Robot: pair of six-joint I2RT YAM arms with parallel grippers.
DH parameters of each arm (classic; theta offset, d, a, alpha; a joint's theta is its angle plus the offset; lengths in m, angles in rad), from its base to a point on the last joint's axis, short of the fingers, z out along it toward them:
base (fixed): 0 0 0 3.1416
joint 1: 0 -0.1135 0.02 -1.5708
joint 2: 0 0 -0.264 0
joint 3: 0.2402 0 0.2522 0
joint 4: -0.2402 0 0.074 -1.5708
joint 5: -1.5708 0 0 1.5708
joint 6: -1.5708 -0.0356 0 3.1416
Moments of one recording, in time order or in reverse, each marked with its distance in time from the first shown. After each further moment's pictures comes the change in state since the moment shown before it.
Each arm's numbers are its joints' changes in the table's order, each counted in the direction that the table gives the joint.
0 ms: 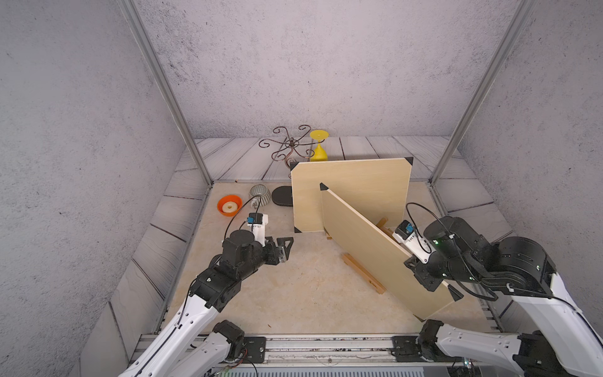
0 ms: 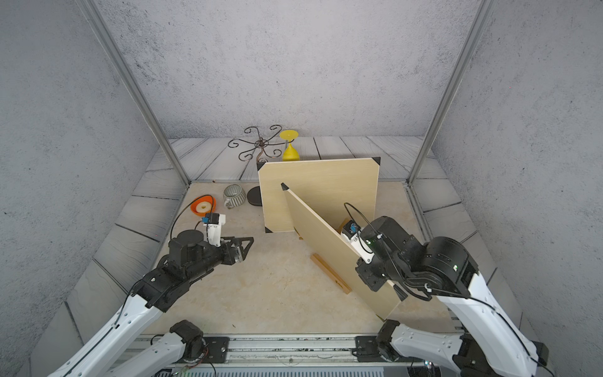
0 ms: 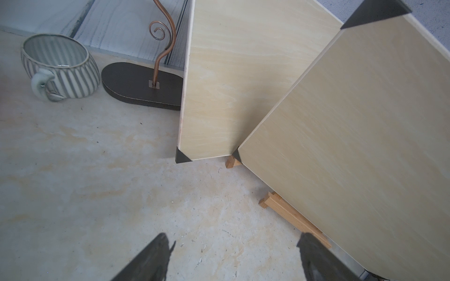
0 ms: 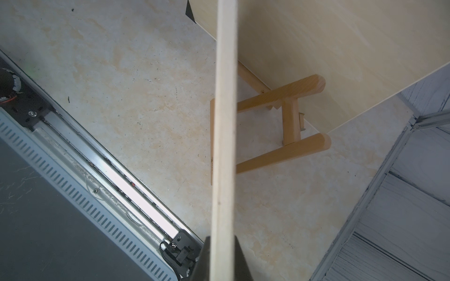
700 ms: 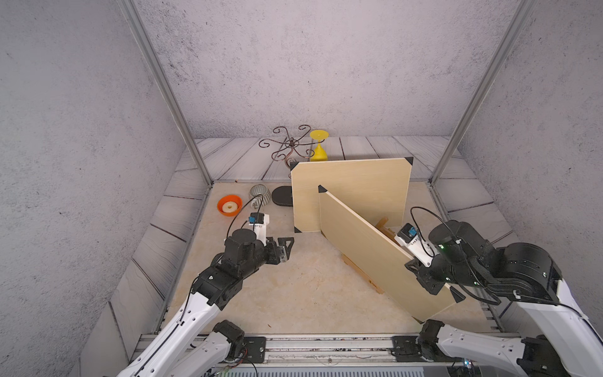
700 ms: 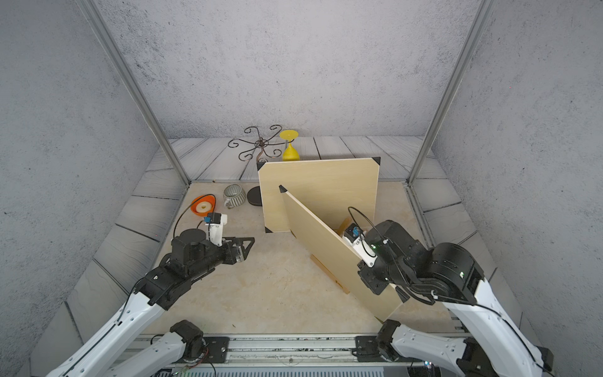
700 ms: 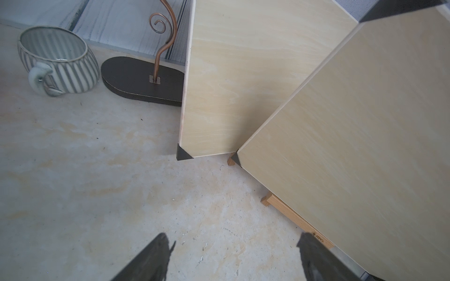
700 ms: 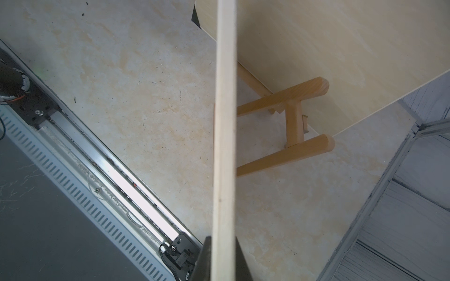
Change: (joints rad) left arm 0.000 -0.021 0.000 0.000 0.000 0.000; right arm 0.000 0.042 -0.038 0.025 -0.010 0.019
